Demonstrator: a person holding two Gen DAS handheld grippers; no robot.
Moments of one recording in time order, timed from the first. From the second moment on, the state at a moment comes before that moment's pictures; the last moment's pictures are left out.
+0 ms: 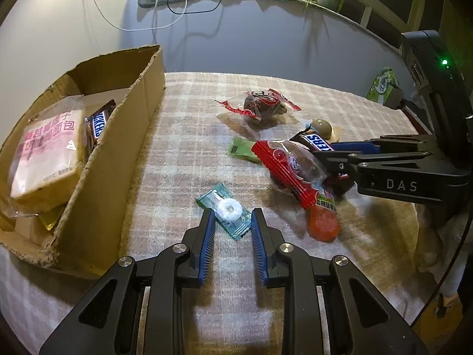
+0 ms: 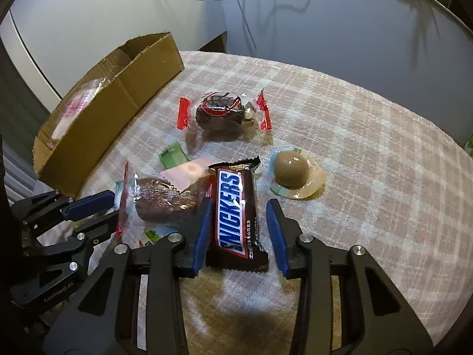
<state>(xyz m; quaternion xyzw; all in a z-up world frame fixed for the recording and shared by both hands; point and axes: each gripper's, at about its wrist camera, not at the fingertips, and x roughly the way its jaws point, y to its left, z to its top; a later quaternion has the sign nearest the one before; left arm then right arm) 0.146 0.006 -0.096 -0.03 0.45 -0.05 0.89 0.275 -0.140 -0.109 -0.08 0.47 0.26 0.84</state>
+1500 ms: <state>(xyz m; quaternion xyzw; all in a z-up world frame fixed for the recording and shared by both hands) 0.136 0.001 -0.082 -0.02 0.43 -0.06 0.90 0.260 -0.158 -0.091 -0.07 0.45 0.25 0.86</state>
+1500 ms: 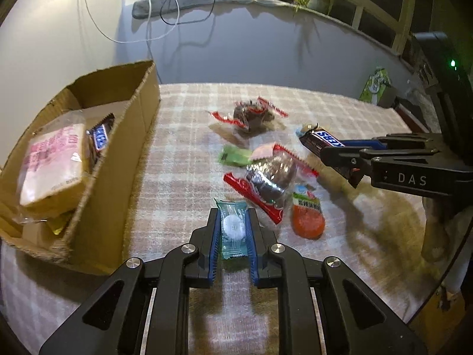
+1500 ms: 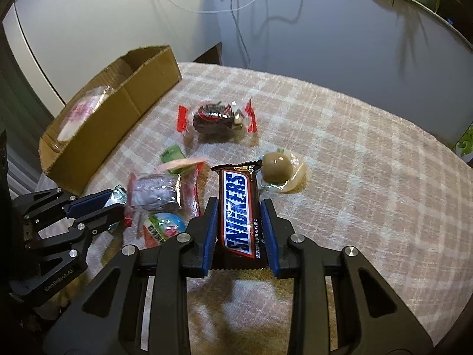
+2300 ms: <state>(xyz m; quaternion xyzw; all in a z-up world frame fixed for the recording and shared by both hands) 0.112 0.069 -0.019 -0.06 0.35 -0.02 0.94 0.244 -0.125 -0.031 -0.08 0.40 0.28 0.87</state>
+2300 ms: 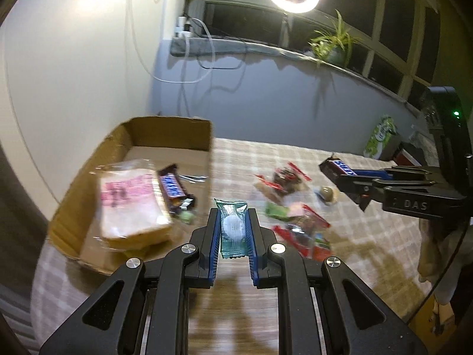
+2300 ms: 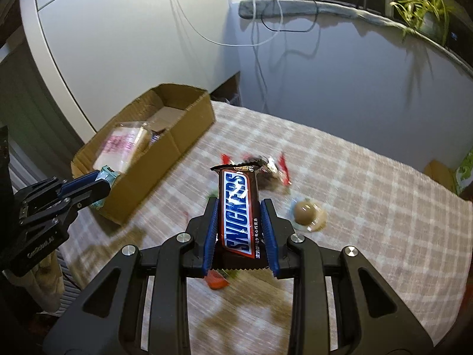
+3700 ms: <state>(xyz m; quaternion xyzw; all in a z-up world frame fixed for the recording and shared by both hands) 0.127 0.190 -0.026 -0.11 0.34 0.07 0.93 0.291 0.059 -0.036 -0.11 0.41 0.36 0.83</state>
